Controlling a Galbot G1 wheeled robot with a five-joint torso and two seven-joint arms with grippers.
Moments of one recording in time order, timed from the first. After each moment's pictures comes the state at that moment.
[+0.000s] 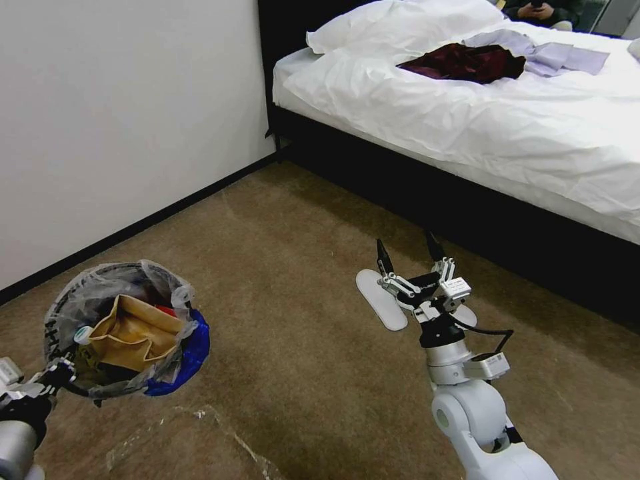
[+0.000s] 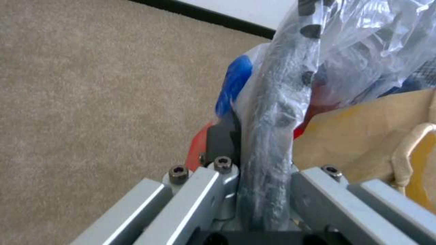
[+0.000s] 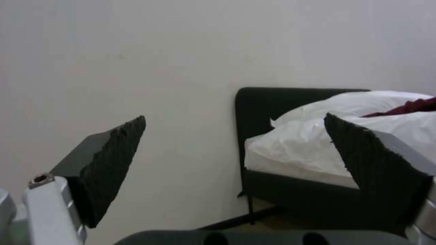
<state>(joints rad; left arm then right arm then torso) 1.65 -1.48 -1.22 -2.36 -1.06 0.65 -0.33 -1.32 1.26 0.32 2.01 0.36 0.43 -0.08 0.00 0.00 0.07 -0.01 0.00</state>
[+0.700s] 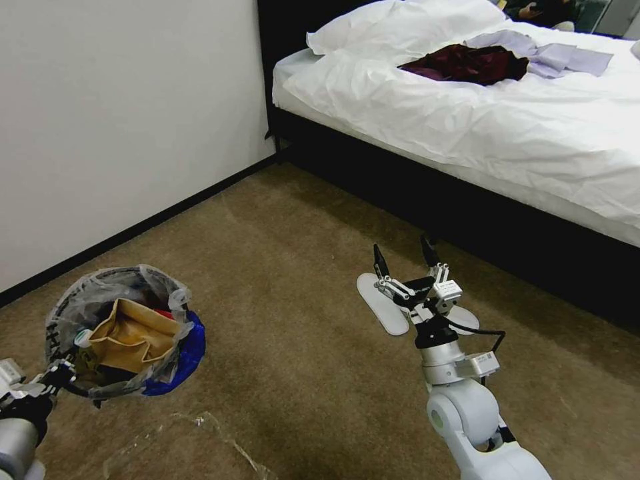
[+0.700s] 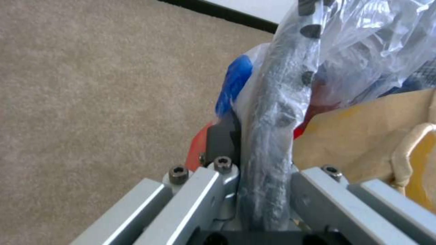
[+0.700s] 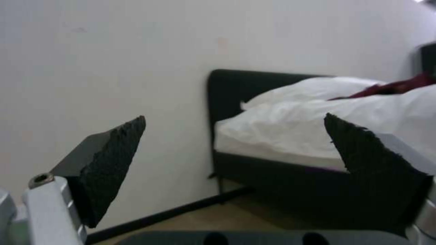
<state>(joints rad) 1.63 -1.46 -1.21 -2.31 -1.06 0.65 -0.31 -1.32 1.27 0.35 1.99 0.30 0.38 0.02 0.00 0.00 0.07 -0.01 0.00</state>
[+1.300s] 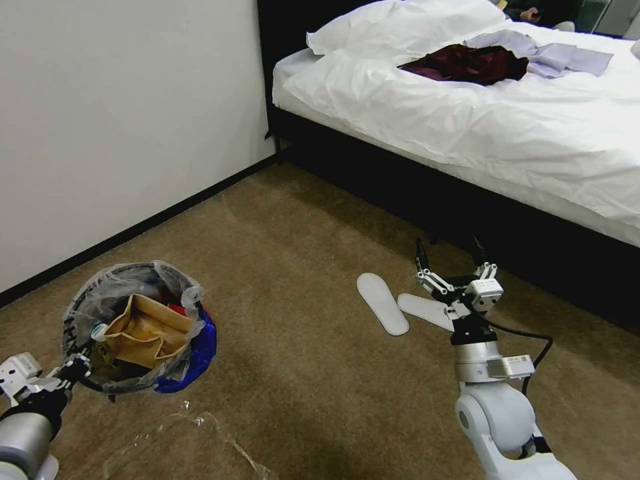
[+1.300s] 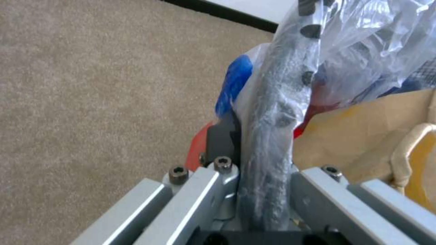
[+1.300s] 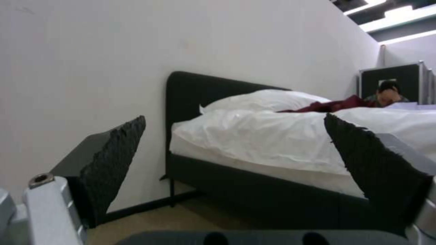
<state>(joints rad) 1.63 -1.46 -1.18 -2.31 -1.05 0.65 -0.29 -1.38 1.29 0.48 2.02 0.22 0.38 0.06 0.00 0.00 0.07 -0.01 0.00</state>
